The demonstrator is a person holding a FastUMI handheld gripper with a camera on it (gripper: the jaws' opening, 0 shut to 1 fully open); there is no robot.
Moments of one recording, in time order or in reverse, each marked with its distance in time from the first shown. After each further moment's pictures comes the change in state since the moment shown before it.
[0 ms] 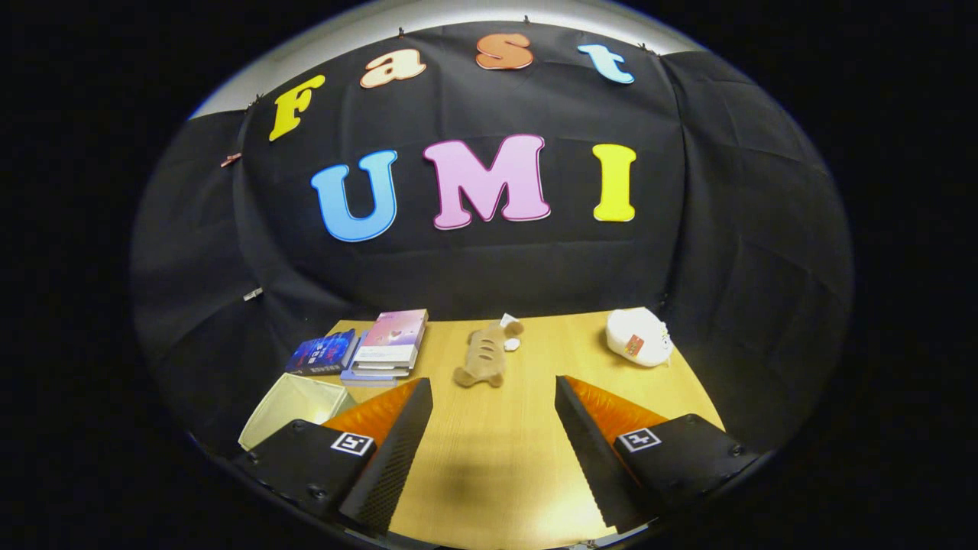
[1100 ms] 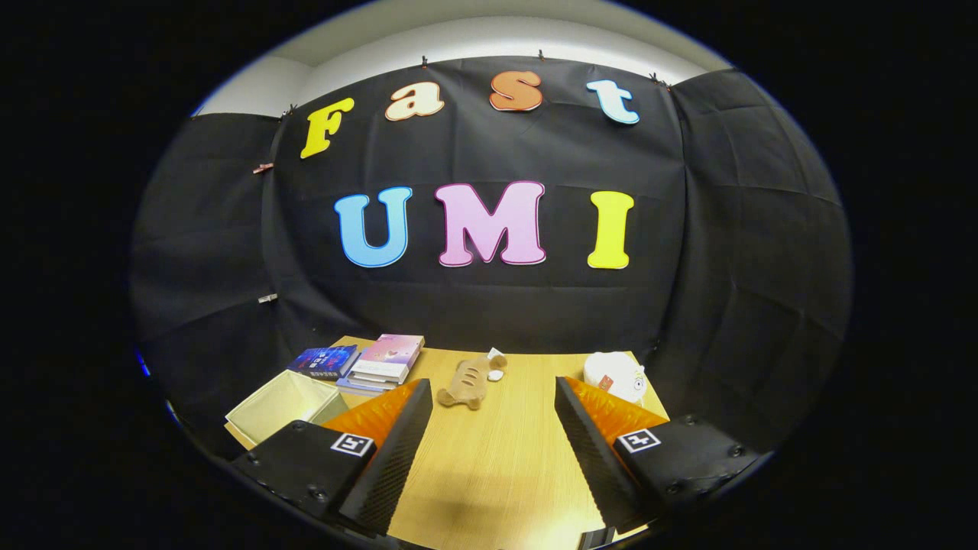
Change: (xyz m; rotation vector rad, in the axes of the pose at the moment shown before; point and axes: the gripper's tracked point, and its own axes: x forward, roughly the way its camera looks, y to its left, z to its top) arm -0.047 -0.044 0.014 -0.087 -0.119 0.068
